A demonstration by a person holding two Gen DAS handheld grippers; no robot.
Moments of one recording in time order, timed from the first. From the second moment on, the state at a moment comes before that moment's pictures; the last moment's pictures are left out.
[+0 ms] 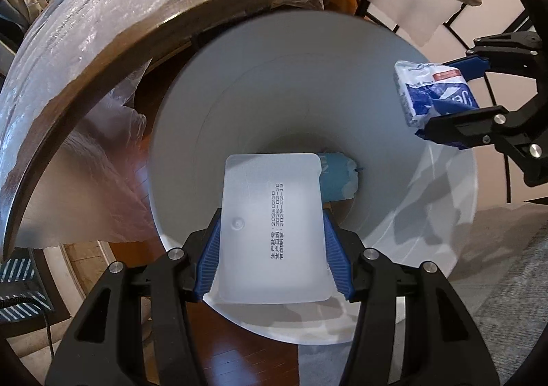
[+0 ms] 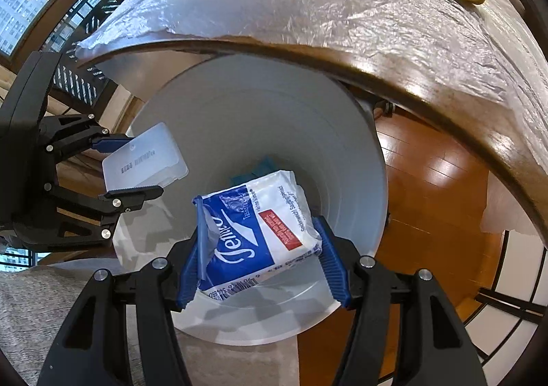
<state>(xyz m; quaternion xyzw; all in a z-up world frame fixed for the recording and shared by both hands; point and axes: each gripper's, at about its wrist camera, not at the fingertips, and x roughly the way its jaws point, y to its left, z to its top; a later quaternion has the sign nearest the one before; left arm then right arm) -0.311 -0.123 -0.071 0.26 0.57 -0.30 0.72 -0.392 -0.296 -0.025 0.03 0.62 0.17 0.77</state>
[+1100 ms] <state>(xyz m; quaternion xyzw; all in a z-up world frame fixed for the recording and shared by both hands) -0.308 -0.109 0.094 0.21 0.35 -0.24 0.88 -0.404 -0.295 0.127 -0.03 0.38 0.06 0.92</state>
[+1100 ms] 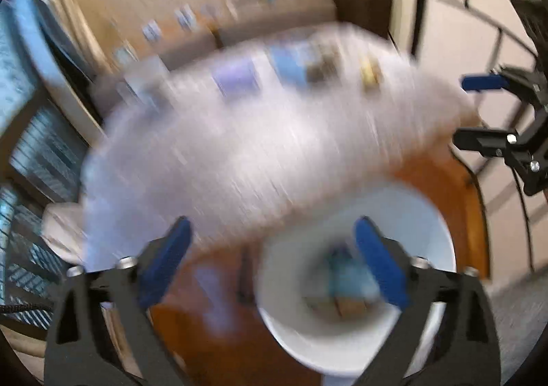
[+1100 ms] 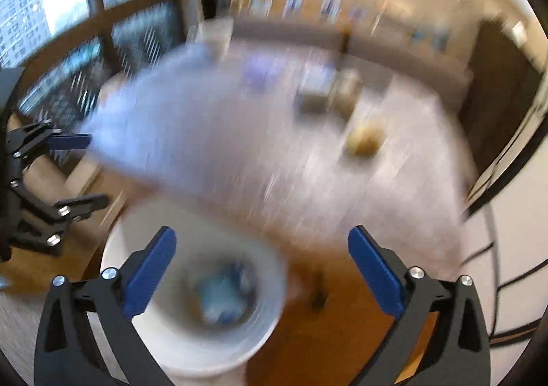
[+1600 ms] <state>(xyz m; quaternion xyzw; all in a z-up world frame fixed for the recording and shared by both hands) -0.199 -0.122 0.164 0.08 0.26 -0.17 0.95 -0.346 -0.340 0.190 -0.01 0.22 -0.03 0.97</state>
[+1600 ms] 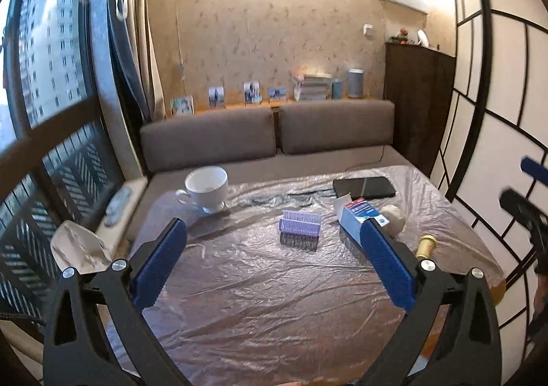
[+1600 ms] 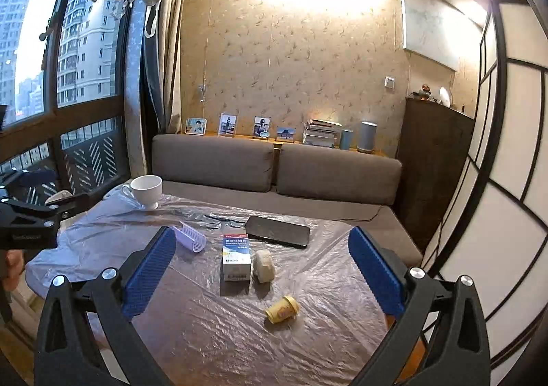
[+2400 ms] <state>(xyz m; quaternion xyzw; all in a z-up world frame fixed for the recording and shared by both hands) -0.043 -0.203 0.027 0.11 0.47 -0.20 0.85 -0.255 -0.392 0.040 0.05 0.42 -0.03 0.91</state>
